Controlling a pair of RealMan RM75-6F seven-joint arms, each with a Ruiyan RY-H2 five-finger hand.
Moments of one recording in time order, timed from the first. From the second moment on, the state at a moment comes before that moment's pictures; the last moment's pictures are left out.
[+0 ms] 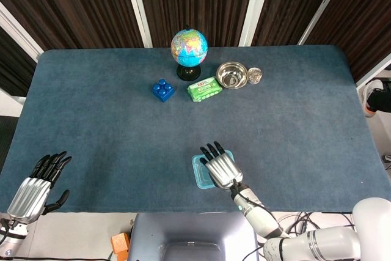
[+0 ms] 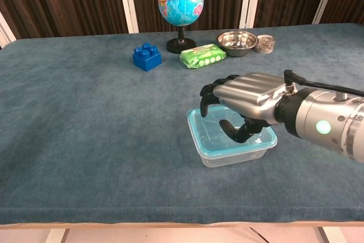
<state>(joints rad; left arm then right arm) -0.17 -1.09 0.07 -1.59 1.70 1.44 -0.11 0.79 -1.60 0.07 -1.84 -0.85 1.11 -0.96</state>
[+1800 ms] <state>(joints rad) -0.17 -1.09 0.07 -1.59 1.70 1.45 -0.11 0.66 -1.44 -0.12 -1.87 -1.24 1.11 -0.72</state>
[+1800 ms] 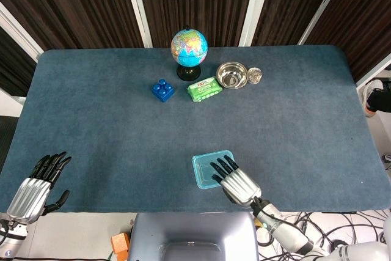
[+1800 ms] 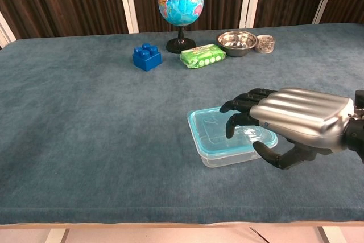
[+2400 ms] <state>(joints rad) -0.17 -1.09 0.07 -1.59 1.70 1.45 -0.11 0.65 -1.47 -0.09 -1.86 -1.23 1.07 -0.74</state>
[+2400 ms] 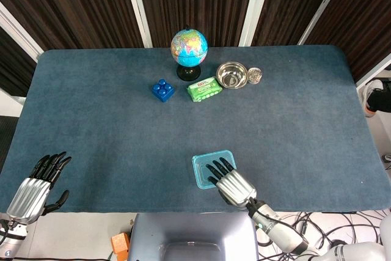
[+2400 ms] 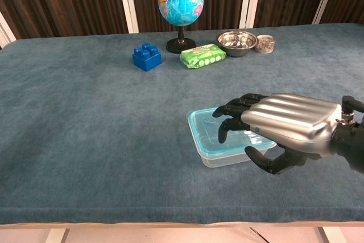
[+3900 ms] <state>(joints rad) -0.17 -1.08 0.07 -1.59 1.70 1.45 -0.12 0.63 -1.51 -0.08 -1.80 -1.22 1.02 -0.73</state>
